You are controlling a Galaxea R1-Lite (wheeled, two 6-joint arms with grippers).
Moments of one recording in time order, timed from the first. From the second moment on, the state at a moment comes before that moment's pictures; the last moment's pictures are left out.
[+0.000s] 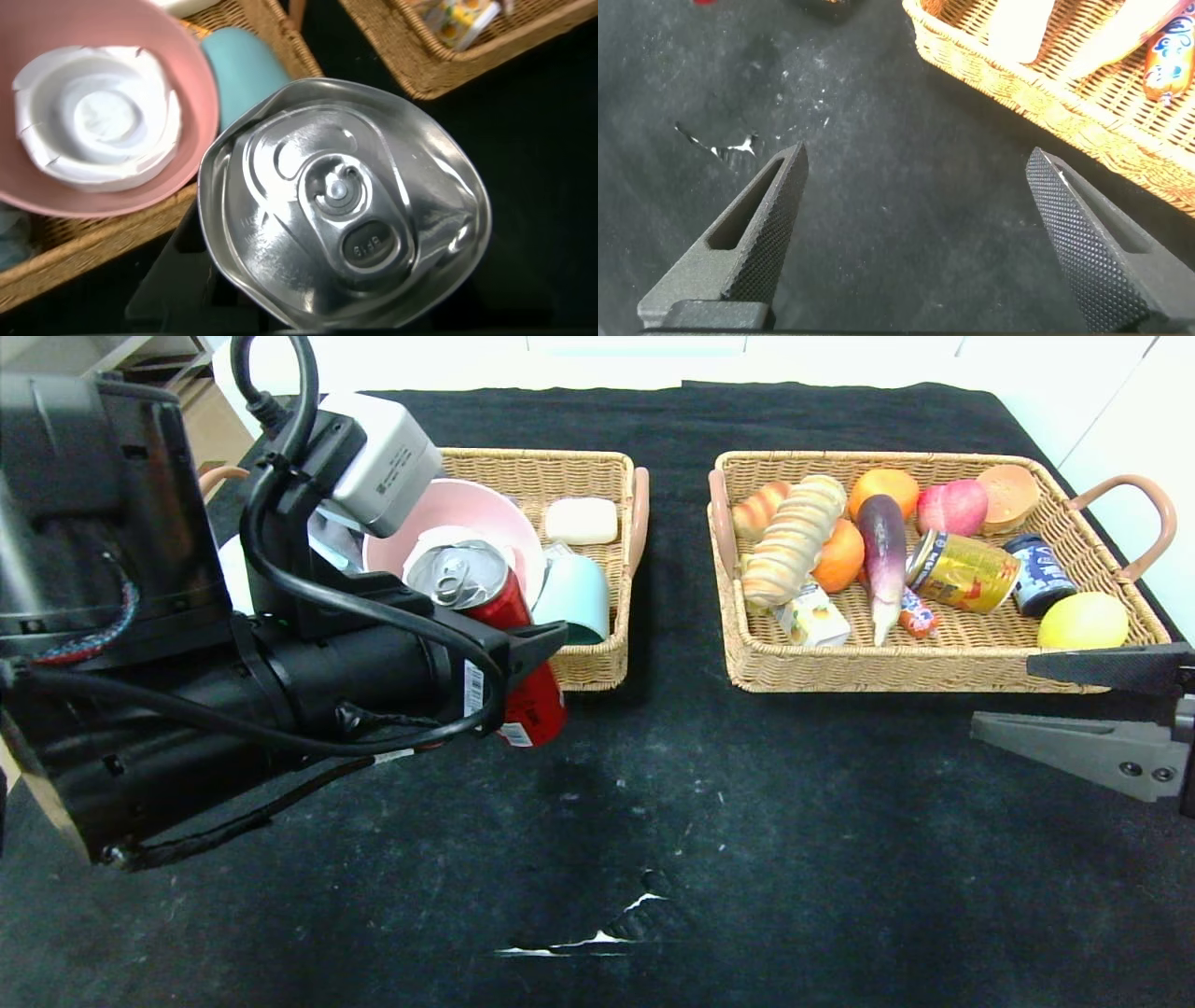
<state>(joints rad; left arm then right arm) -0.70 1.45 -1.03 -0.32 0.23 0.12 0.22 1.21 -0.97 0.06 0.44 -0.16</state>
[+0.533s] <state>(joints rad) -0.86 1.57 -1.18 -0.31 0.29 0.09 0.22 1.22 -0.98 0.06 0.44 -0.16</state>
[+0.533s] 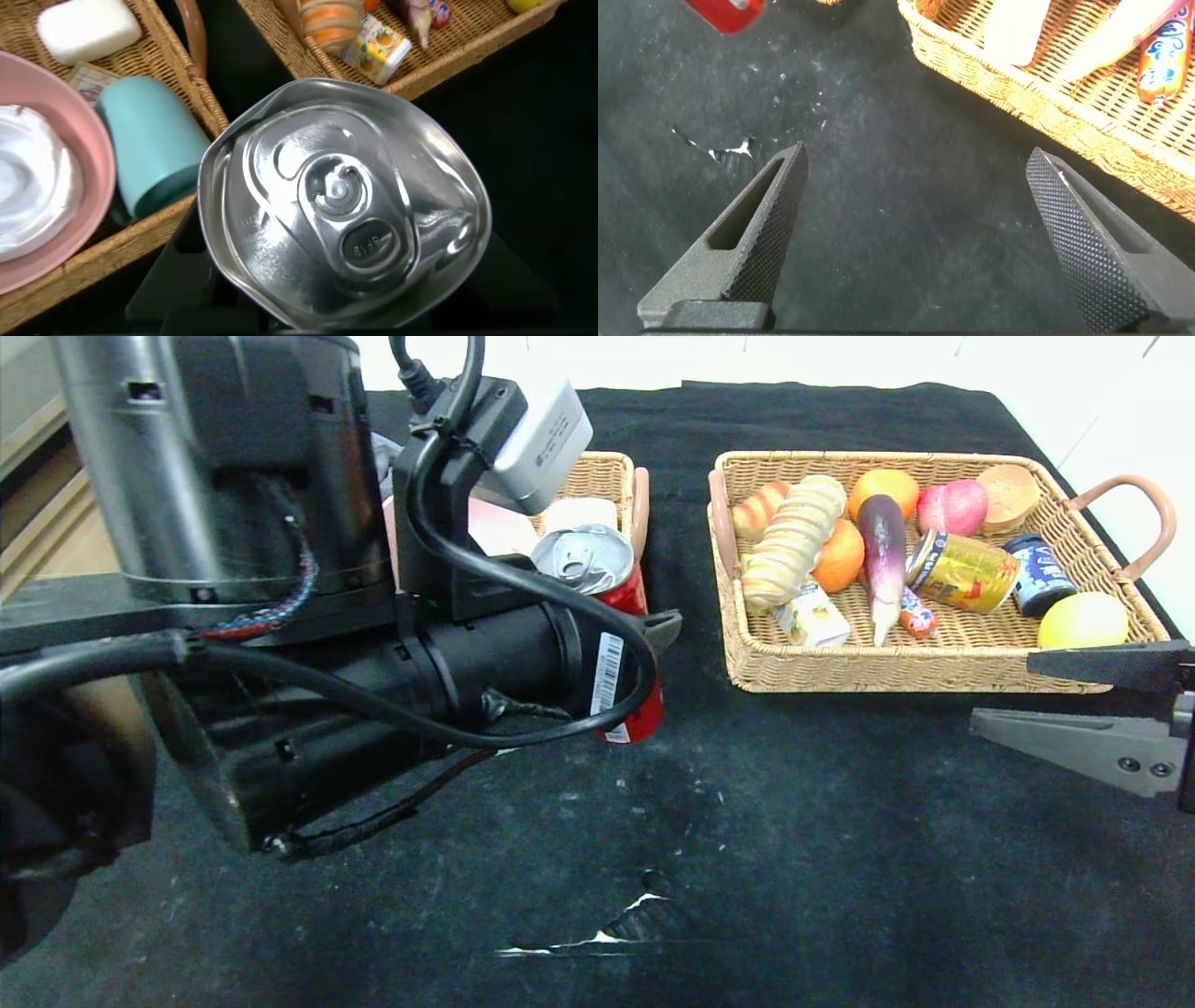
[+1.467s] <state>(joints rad) -0.94 1.74 -1.26 -0.36 0.29 0.02 0.21 1.23 -0.98 0.06 0.44 -0.16</state>
